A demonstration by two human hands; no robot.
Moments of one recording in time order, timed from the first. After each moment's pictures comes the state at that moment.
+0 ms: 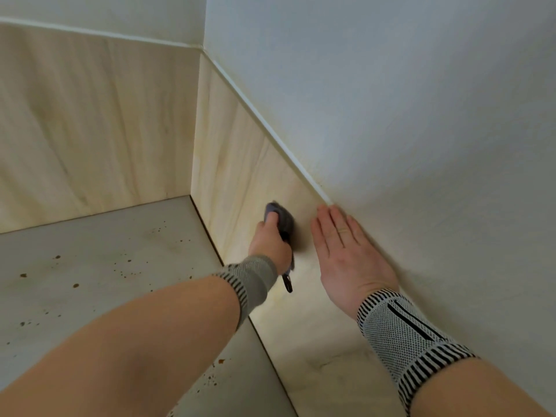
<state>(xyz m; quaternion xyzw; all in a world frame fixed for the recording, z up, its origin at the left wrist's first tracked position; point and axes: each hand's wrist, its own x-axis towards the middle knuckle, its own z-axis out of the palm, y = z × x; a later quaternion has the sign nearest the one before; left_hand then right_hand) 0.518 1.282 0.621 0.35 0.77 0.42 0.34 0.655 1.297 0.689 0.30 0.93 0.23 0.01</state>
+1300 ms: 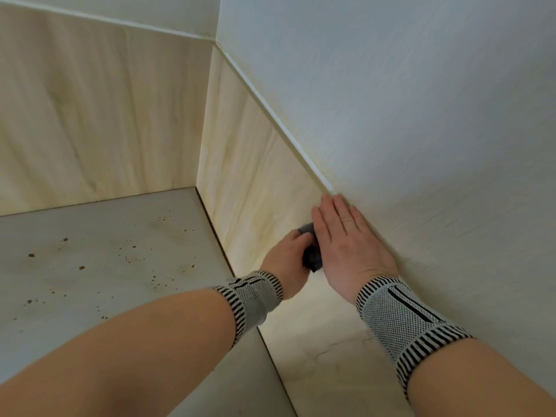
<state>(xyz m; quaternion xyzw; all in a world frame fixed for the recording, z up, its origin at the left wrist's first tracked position) 0.554 1.249 0.608 0.55 0.67 0.43 0.25 0.655 1.287 0.702 0.29 0.91 0.27 0.11</state>
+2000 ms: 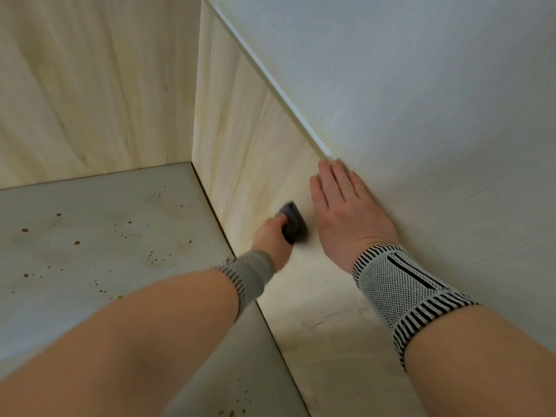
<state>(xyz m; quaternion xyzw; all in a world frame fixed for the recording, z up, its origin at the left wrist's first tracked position) 0.560 1.259 0.565 0.41 0.76 0.39 0.31 0.656 1.285 0.701 0.28 0.91 0.29 0.04</state>
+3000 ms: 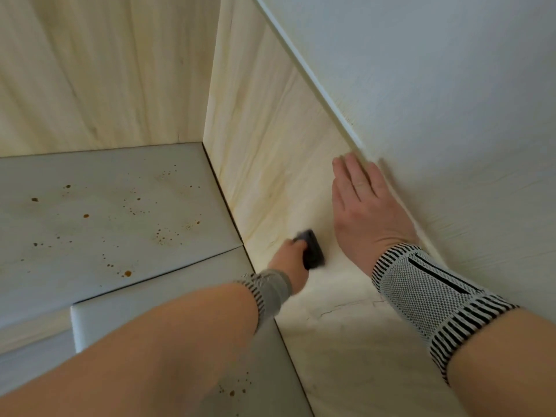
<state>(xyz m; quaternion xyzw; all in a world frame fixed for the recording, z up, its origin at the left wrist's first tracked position) 0.600 1.233 0.521 0.45 0.74 0.32 0.39 0.655 1.280 0.691 0.22 0.88 0.40 0.12</state>
